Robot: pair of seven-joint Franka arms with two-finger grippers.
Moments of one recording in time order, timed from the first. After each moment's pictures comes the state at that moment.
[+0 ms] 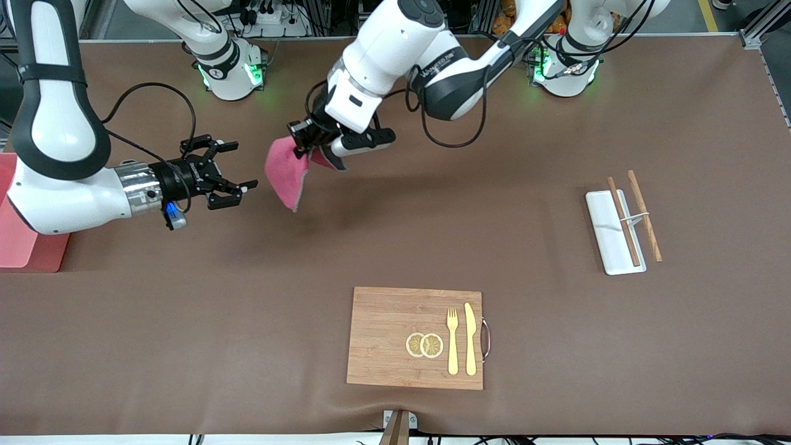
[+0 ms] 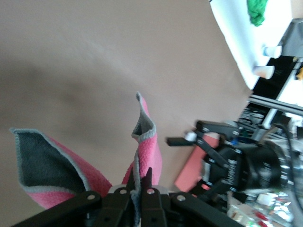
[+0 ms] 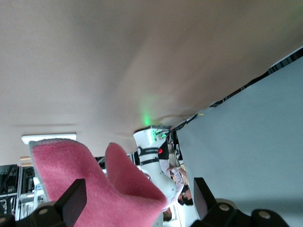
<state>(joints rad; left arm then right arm) -0.57 0.52 -0.49 -1.40 -0.05 2.59 -1.51 0.12 0.27 -0.10 -1.80 0.90 1.36 1.03</state>
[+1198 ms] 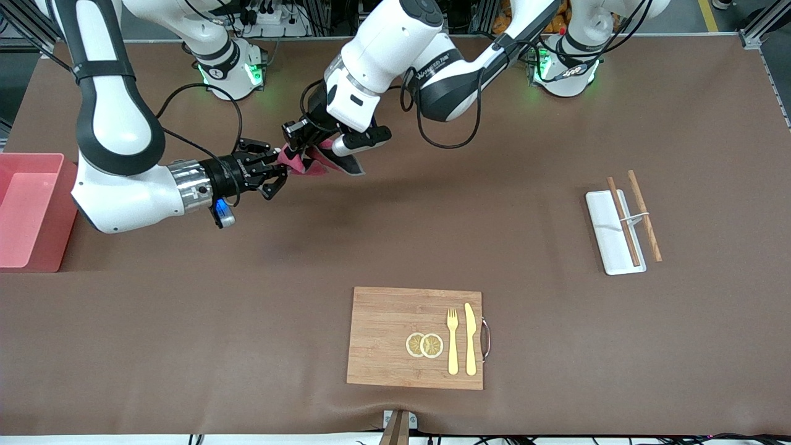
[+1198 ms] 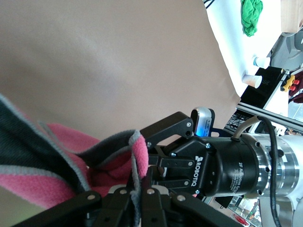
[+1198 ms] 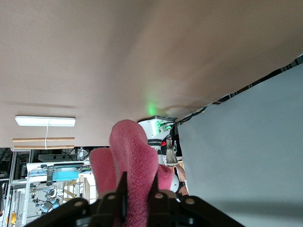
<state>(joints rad) -0.58 0.53 -0.48 -1.40 -0.05 2.63 -1.56 0.25 0.27 -0.09 -1.79 0.98 1.45 1.04</state>
